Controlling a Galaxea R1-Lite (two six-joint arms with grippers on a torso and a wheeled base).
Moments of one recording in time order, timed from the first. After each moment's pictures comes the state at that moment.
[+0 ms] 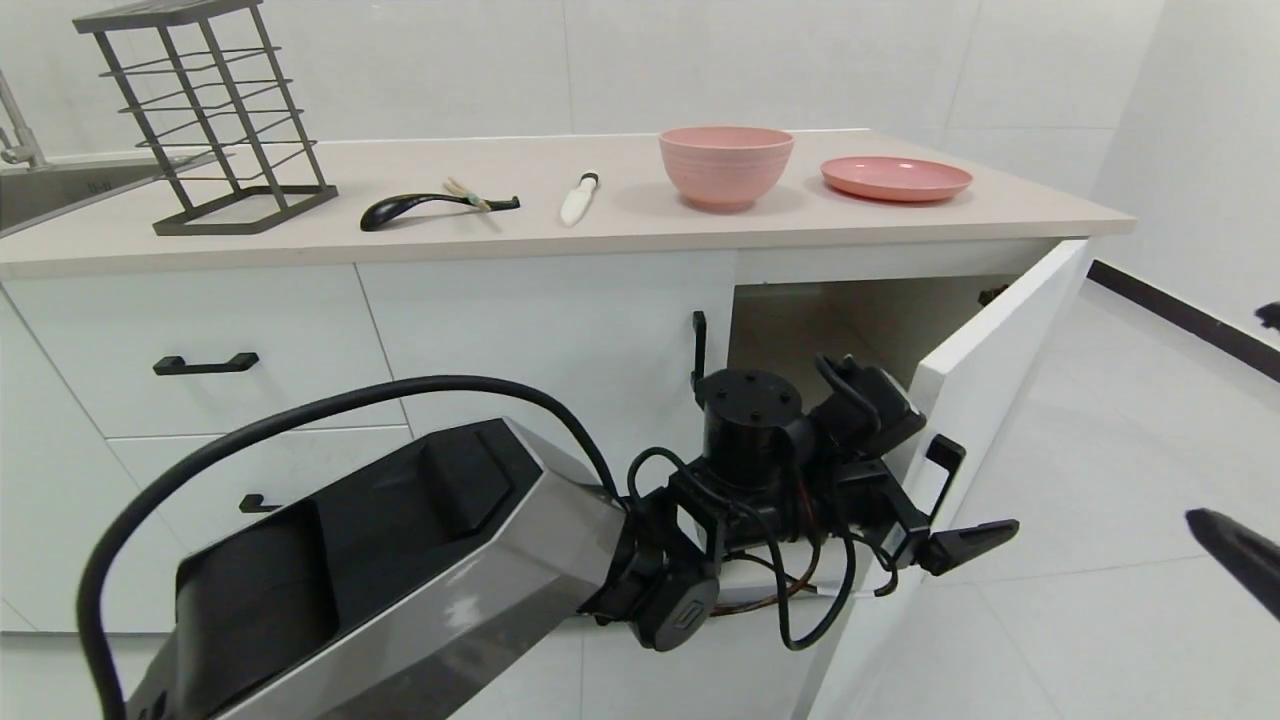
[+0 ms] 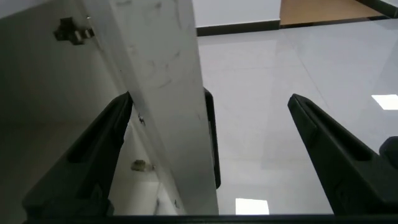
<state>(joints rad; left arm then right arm) -0.95 2.42 -1.47 -0.98 -0.48 0.15 0.14 1.07 -0.13 -1.36 0.77 -0.24</state>
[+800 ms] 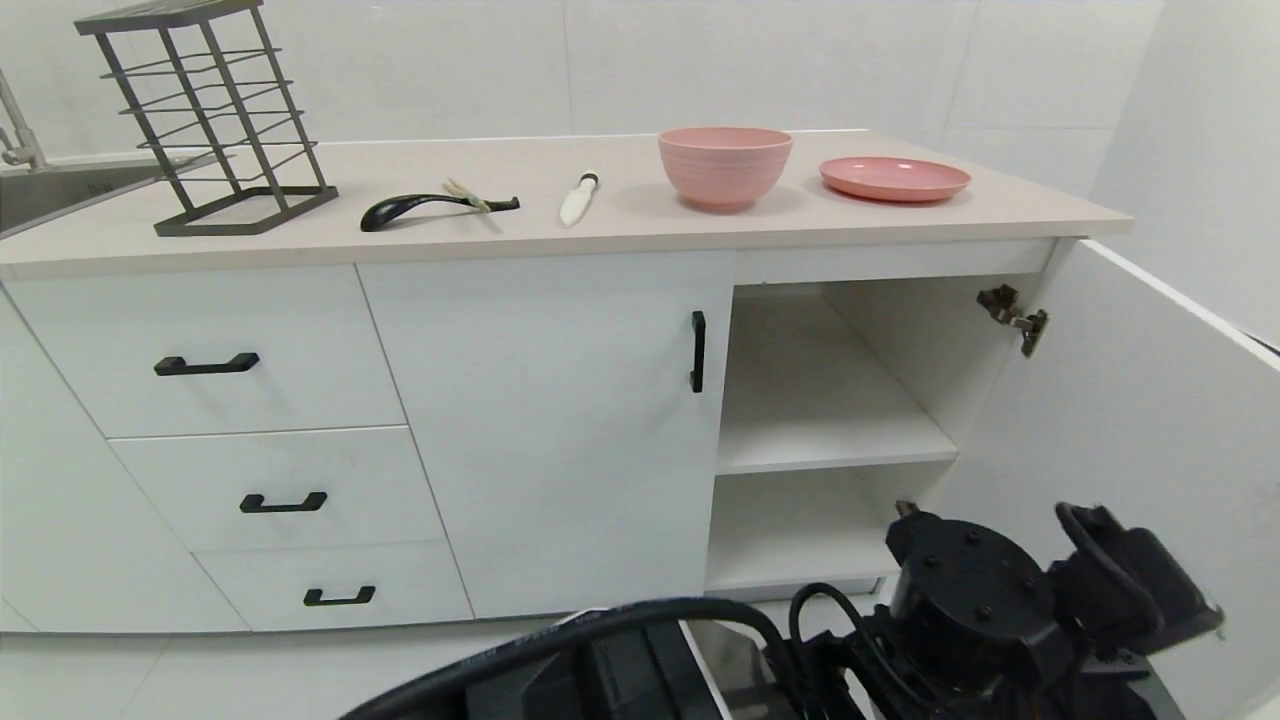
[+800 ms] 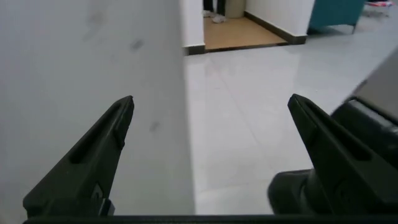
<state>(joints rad) -1.18 2.58 -1.68 -1.02 -0.46 0.01 0.12 1.00 -0.26 -1.39 0.77 -0.25</state>
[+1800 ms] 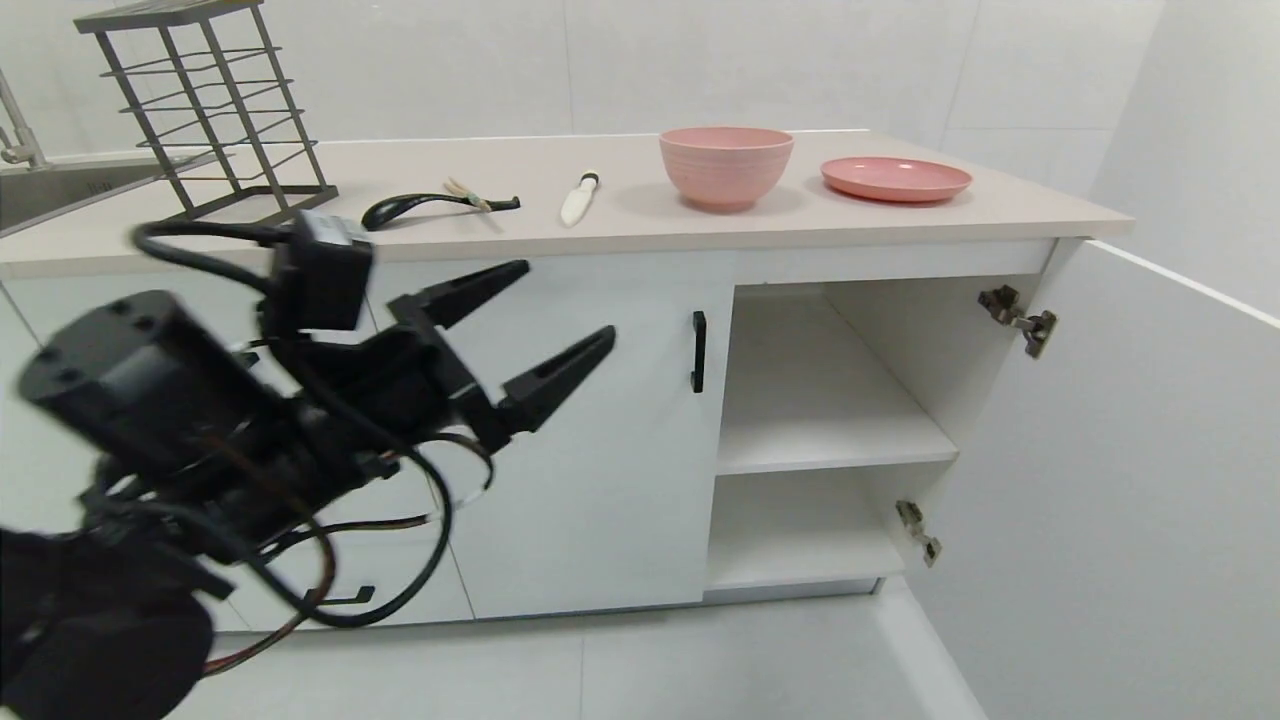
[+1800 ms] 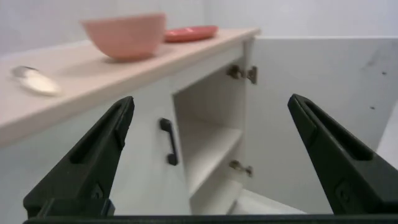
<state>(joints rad) -0.52 1.64 -0.51 -1.43 -0.38 0.01 0.12 0.87 -0.01 -1.34 0.77 -0.24</state>
